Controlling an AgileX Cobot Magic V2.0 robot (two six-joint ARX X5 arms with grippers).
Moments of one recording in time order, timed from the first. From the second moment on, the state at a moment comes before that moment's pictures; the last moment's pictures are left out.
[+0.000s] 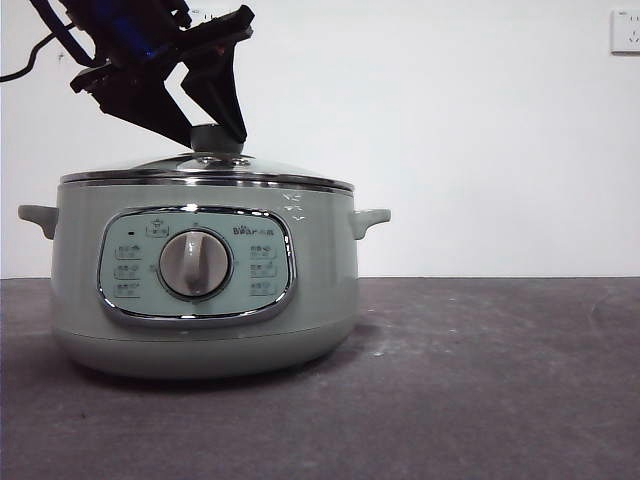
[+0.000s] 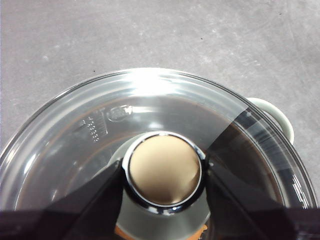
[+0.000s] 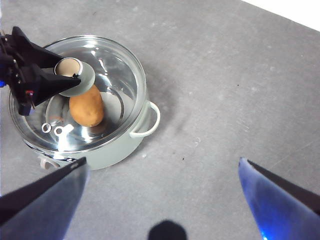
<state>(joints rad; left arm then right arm) -0.51 1.39 1.09 -0.33 -0.02 -0.12 0.57 1.33 1.88 -1.28 0.04 -0.05</state>
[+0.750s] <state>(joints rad) -0.53 0.95 1.07 -0.47 -0.02 -0.12 0.57 1.27 1.67 -1.08 0.03 -0.04</state>
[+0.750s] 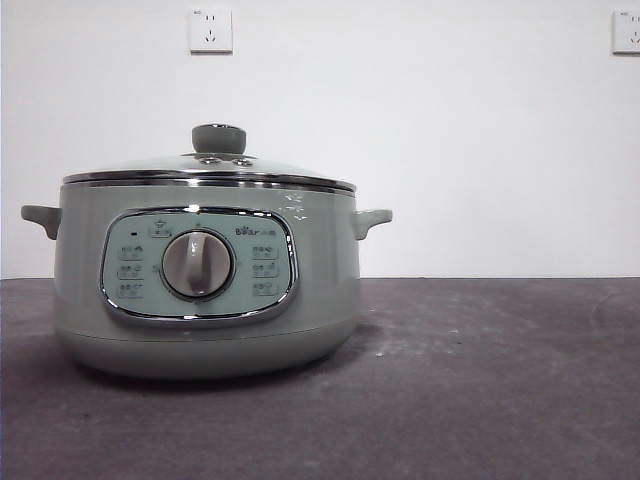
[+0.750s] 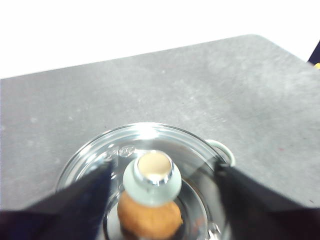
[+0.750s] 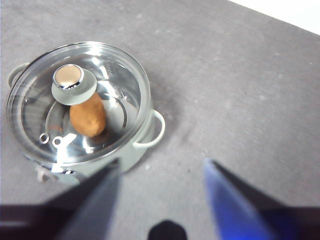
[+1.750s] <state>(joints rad) -0.68 0.54 0.59 -0.41 -0.23 -0.11 0.57 0.65 0.54 -0.25 0.03 0.08</state>
